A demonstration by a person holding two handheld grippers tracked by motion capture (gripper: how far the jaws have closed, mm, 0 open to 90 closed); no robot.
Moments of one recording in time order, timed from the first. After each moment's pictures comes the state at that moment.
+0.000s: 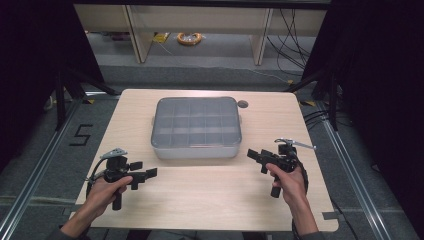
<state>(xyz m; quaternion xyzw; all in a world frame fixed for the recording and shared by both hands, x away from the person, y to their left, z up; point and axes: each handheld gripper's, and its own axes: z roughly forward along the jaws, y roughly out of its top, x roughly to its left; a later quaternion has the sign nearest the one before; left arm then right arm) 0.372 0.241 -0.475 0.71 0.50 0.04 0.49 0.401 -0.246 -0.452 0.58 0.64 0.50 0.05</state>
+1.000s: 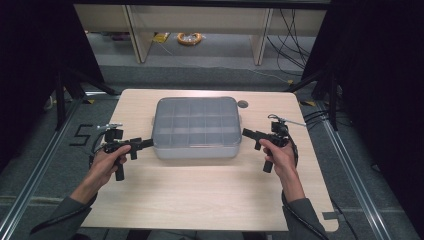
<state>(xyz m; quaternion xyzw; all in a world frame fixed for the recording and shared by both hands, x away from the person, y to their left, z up) 0.448 0.261 -0.460 0.66 0.55 0.04 0.51 0.473 -0.236 -0.445 0.59 0.63 0.51 0.04</state>
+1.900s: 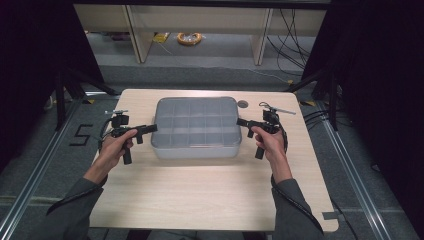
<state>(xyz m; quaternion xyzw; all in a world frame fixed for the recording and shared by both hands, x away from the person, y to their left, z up) 0.500 0.254 -0.460 0.64 0.57 0.05 0.51 0.518 -0.216 -0.445 0.61 0.62 0.50 0.01</state>
